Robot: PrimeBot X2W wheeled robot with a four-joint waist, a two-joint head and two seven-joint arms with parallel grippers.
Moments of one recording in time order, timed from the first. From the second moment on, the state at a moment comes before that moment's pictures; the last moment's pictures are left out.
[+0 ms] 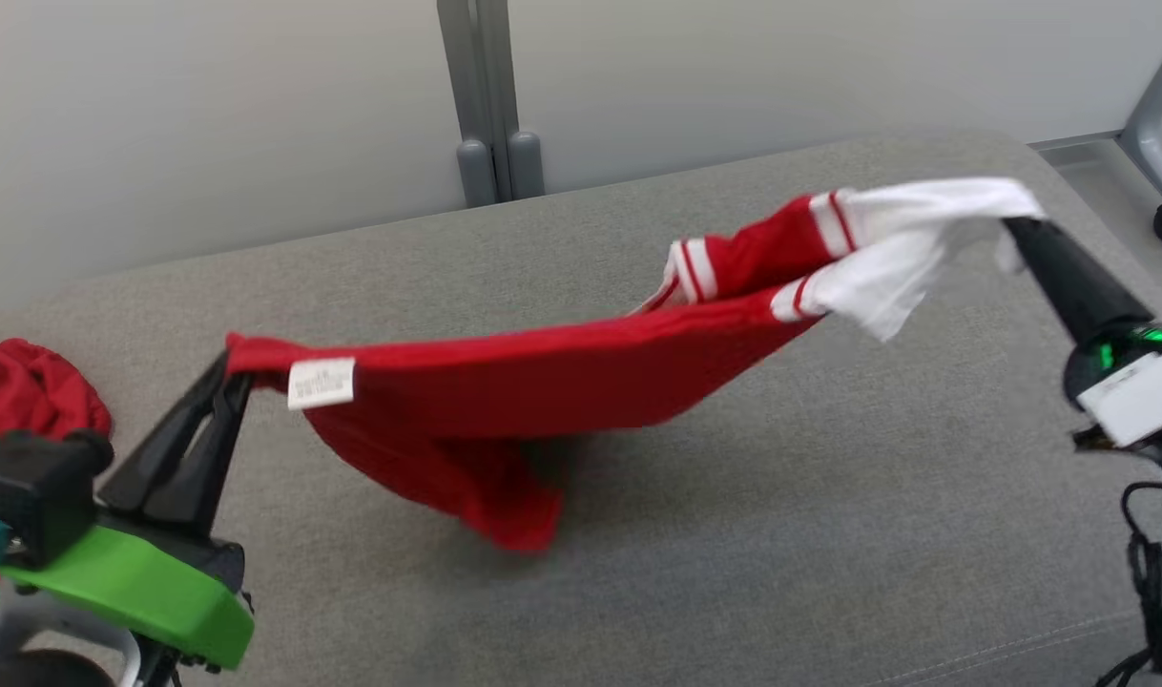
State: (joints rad) left arm 0.03 0.37 -0.04 -0.52 -0.43 -0.12 0.42; right arm -0.25 -0.09 -0.20 -0.34 0.87 0.13 0.64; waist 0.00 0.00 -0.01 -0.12
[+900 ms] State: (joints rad) left arm -0.79 0.60 -0.09 -0.40 -0.62 -0.13 0.76; right arm -0.82 -0.05 -0.37 -0.04 1.05 0.13 0.85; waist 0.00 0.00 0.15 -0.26
